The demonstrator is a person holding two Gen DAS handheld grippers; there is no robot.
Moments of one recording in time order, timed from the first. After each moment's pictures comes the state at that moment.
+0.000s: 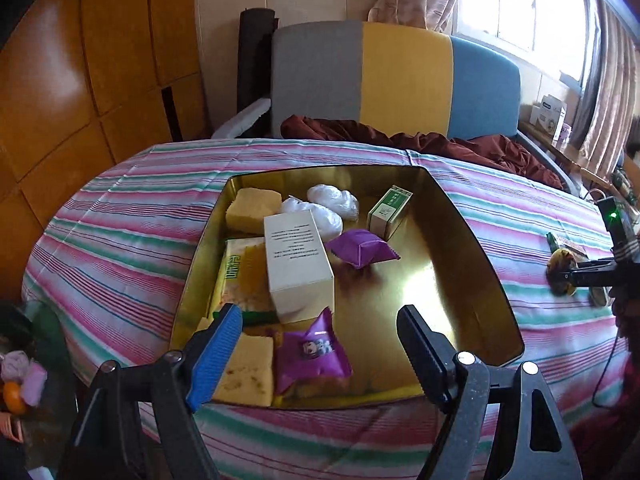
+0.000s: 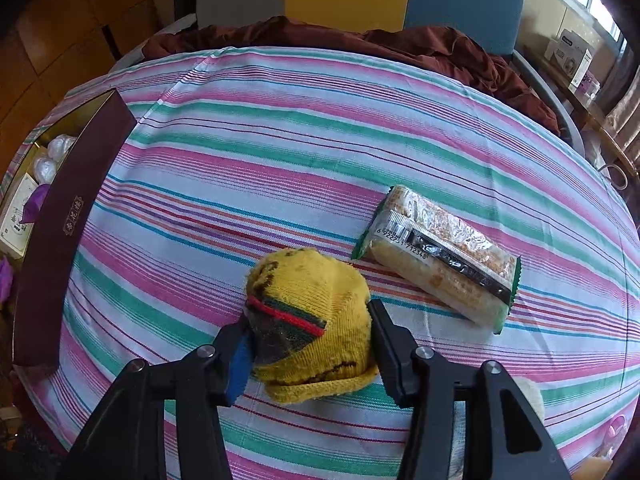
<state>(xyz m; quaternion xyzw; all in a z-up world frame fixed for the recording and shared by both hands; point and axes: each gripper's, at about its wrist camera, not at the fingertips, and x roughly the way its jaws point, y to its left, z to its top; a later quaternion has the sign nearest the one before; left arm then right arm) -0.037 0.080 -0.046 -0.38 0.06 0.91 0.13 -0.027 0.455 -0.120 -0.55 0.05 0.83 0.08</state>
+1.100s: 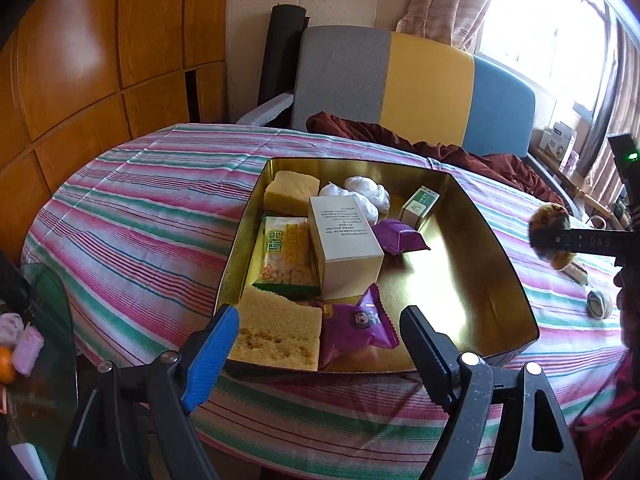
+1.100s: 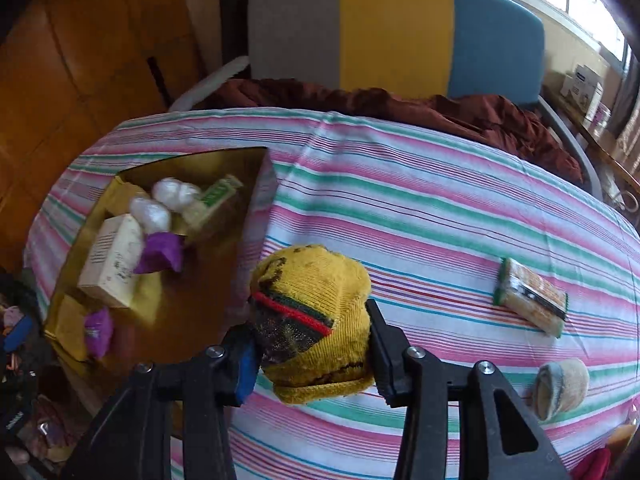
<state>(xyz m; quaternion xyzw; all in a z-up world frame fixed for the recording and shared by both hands) -0.028 0.030 -0.053 -0.38 0.00 0.92 0.11 -0.049 0.292 -0.032 -0.47 0.06 0.88 0.00</state>
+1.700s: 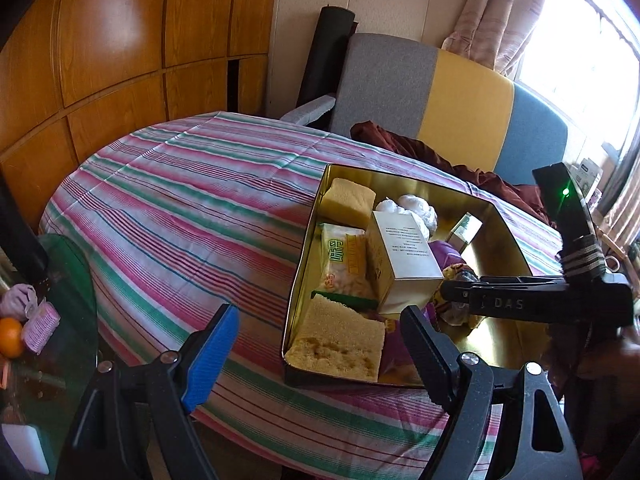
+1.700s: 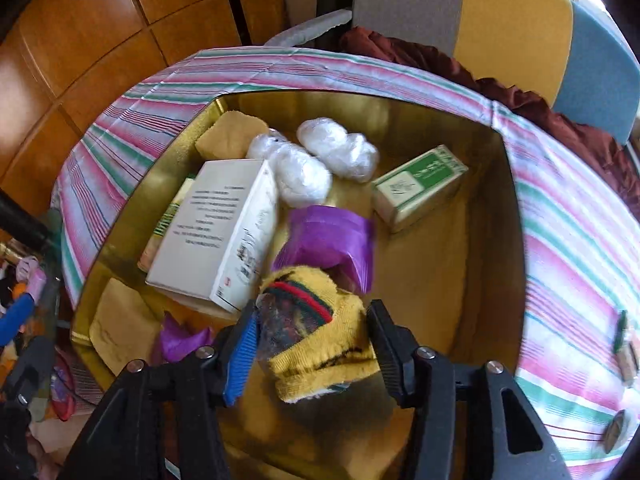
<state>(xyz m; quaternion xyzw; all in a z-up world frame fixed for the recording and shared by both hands) -0.039 -0.015 -0.053 -0.38 -0.04 0.92 0.06 -0.117 0.167 -0.087 -0.53 0.04 0.84 -0.09</state>
